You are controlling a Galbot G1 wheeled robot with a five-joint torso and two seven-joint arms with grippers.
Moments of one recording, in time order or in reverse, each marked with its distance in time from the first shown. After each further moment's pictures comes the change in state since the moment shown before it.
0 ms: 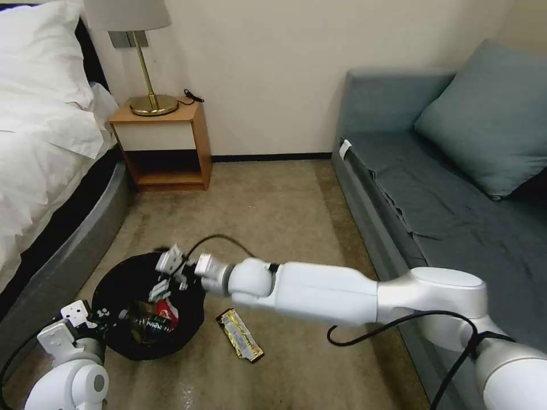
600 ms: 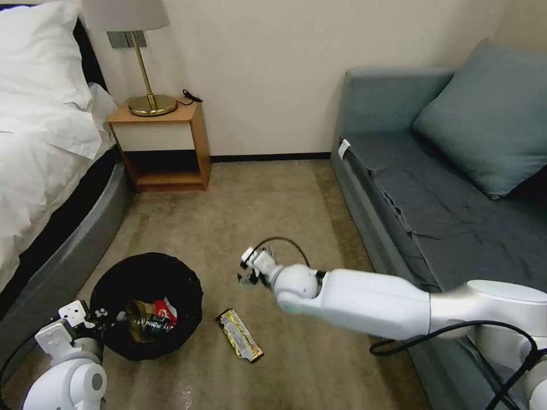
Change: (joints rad) left arm -0.005 0.007 -0.010 0.018 -0.012 -0.003 0.001; right arm -0.091 -0.105 -0.116 0.057 0.284 -0.381 0.412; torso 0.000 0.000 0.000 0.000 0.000
